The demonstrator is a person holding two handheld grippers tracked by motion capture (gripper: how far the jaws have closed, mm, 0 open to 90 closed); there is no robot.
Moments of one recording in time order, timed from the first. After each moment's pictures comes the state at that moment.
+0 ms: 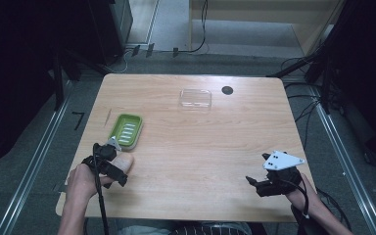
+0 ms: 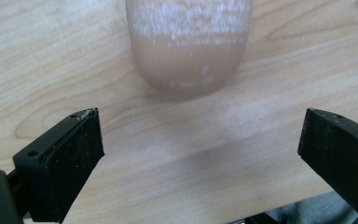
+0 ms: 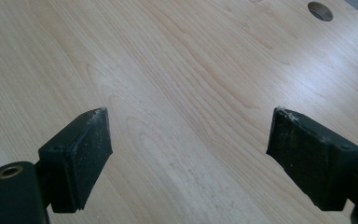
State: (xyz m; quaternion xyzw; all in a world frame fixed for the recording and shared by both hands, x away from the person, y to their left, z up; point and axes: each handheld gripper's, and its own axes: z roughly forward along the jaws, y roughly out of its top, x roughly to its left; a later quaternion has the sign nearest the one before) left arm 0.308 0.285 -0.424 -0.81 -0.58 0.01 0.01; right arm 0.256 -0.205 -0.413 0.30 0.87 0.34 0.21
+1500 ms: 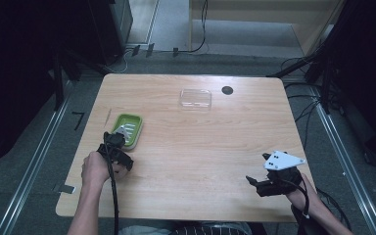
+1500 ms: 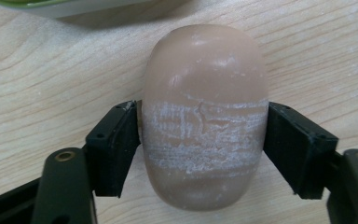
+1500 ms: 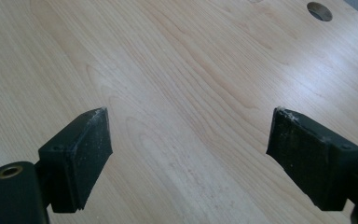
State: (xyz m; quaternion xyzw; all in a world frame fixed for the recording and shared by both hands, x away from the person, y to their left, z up) left arm 0.350 0.274 -0.444 -0.81 -0.59 -0.02 -0.02; right arm 0.256 -0.206 -0.413 0.30 0.87 0.34 0.21
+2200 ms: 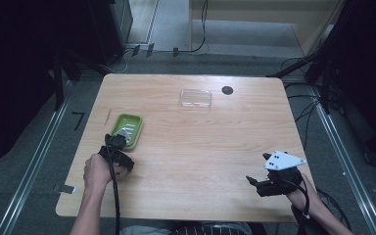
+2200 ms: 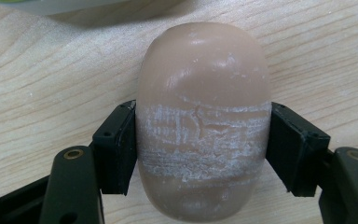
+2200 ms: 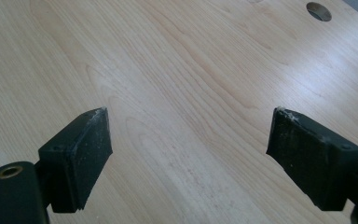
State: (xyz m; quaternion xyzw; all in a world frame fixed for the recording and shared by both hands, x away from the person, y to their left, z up) left arm 0.346 0.270 -0.450 -0.81 -0.59 -0.04 -0.02; right arm 0.256 -0.207 -0.413 0.30 0.87 0.34 0.21
